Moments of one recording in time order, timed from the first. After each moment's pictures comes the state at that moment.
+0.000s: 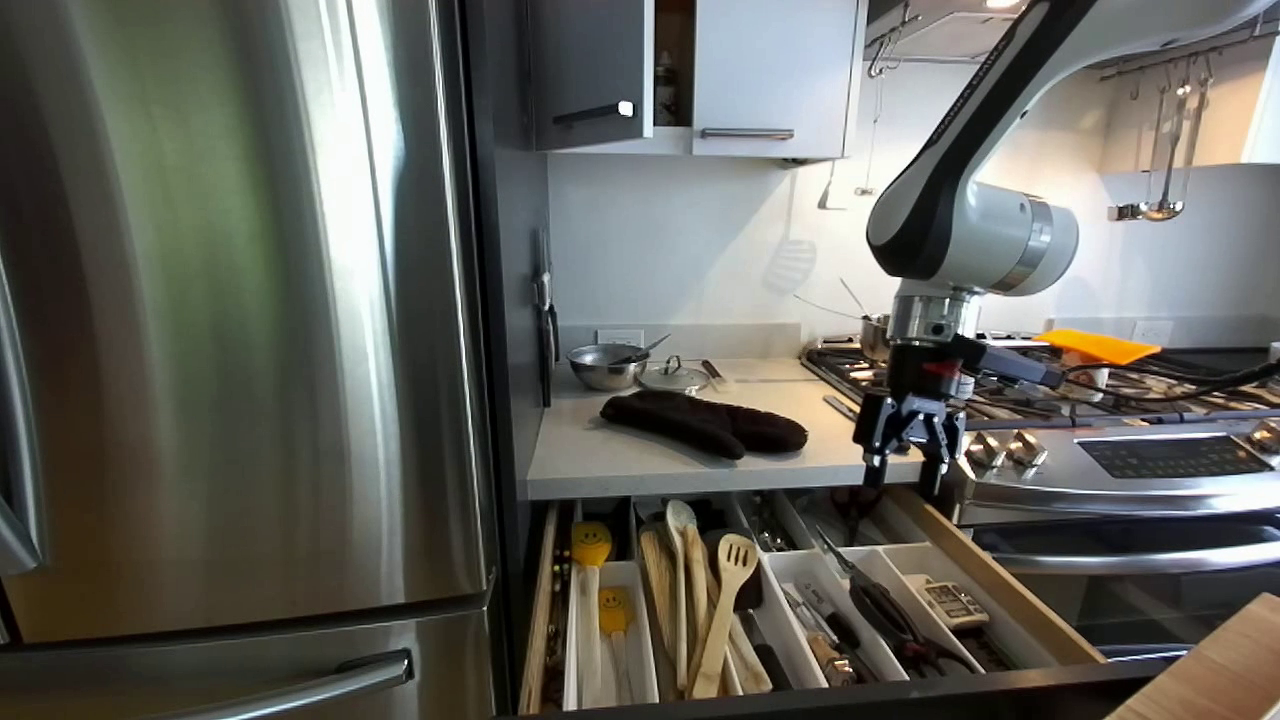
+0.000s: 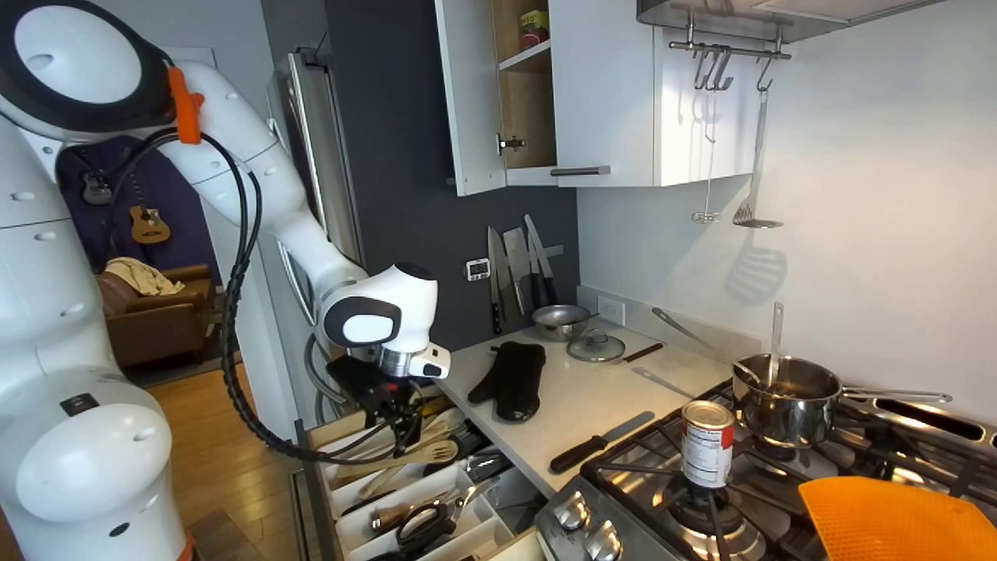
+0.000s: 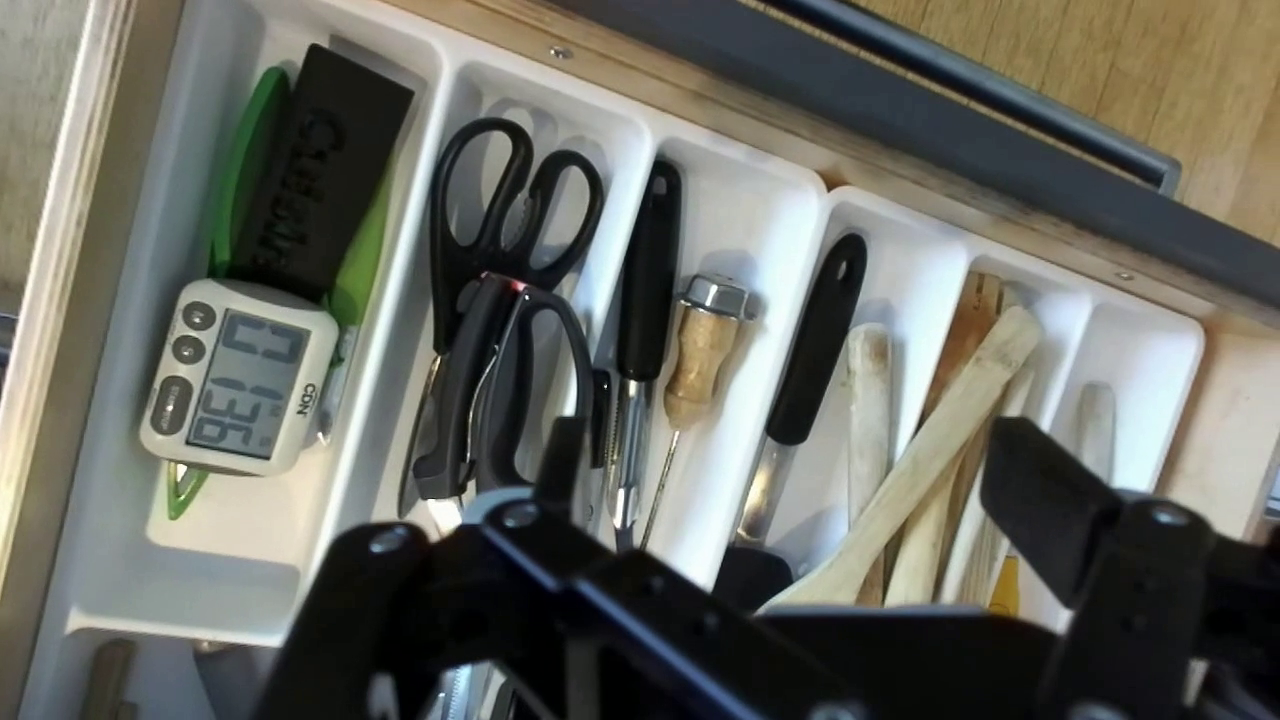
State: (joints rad) arm 0.09 -0.06 -0.05 -2.72 0.47 2.47 -0.36
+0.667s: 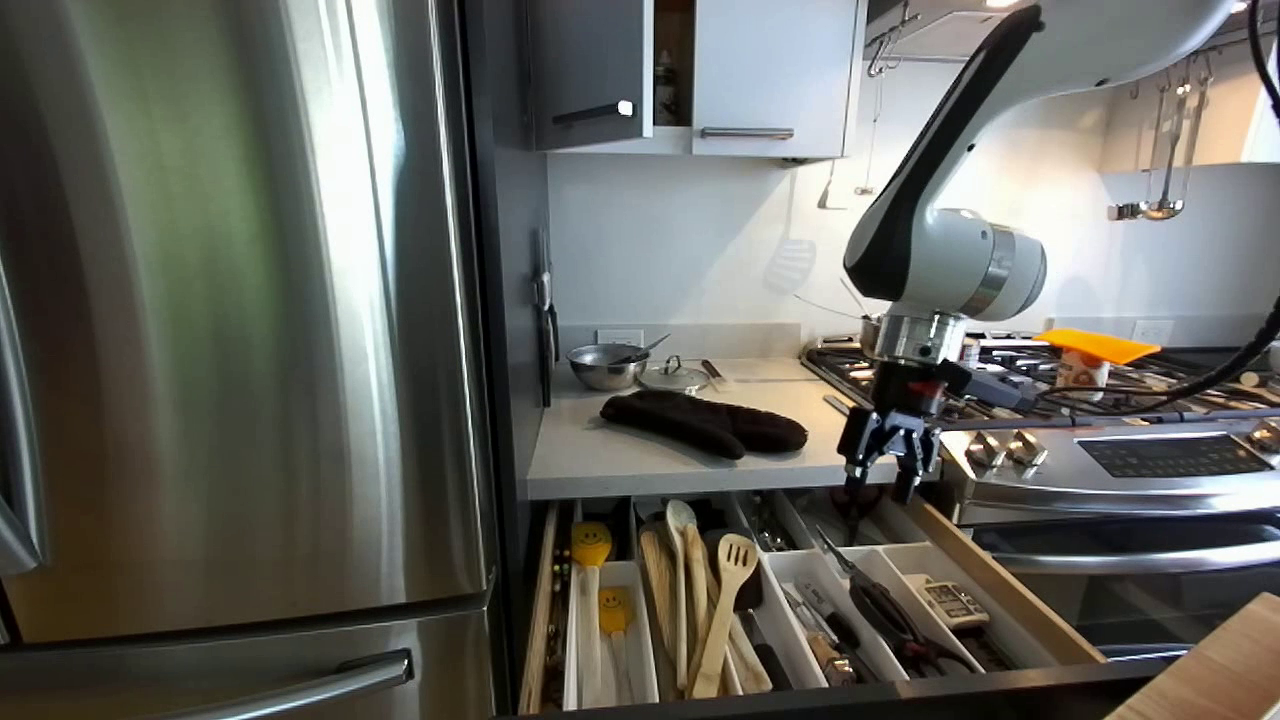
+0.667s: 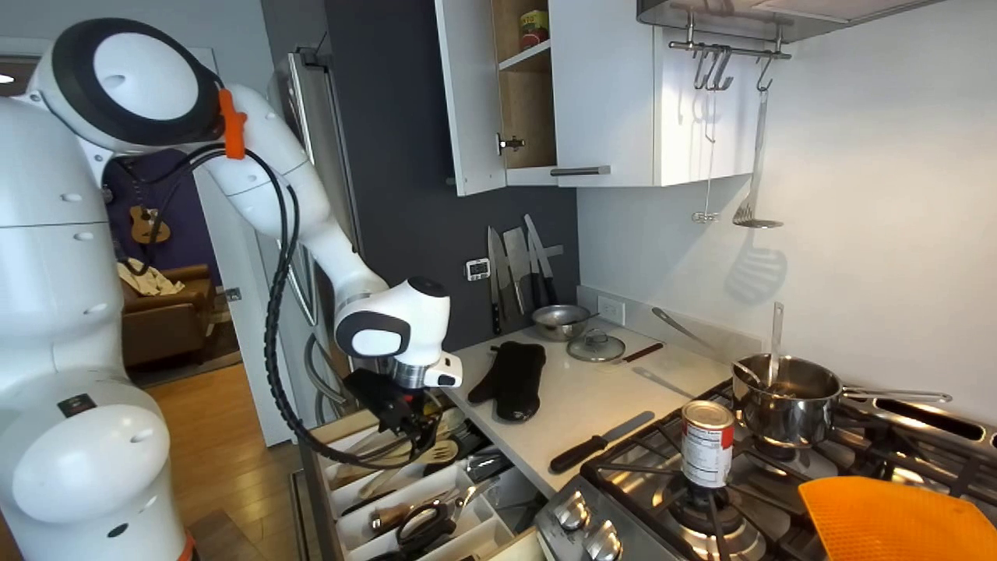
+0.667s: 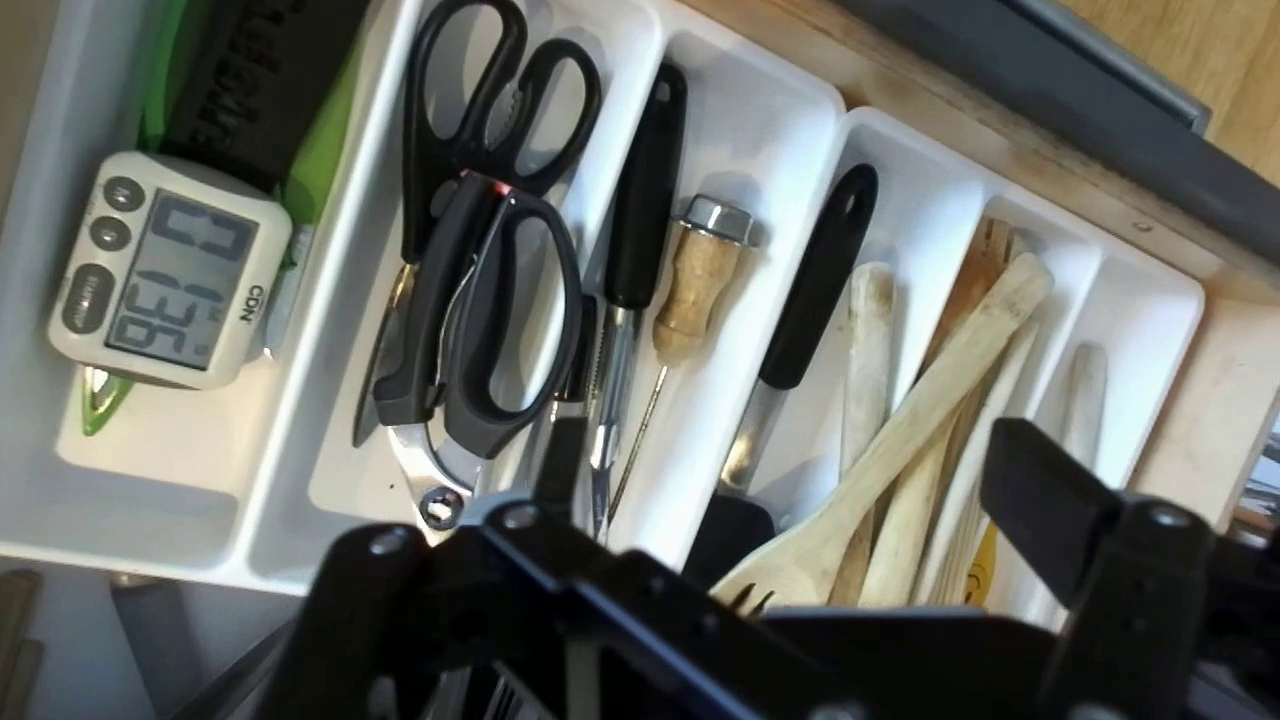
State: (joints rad) arm 0.07 0.08 -0.03 -2.65 0.64 2.56 -0.58
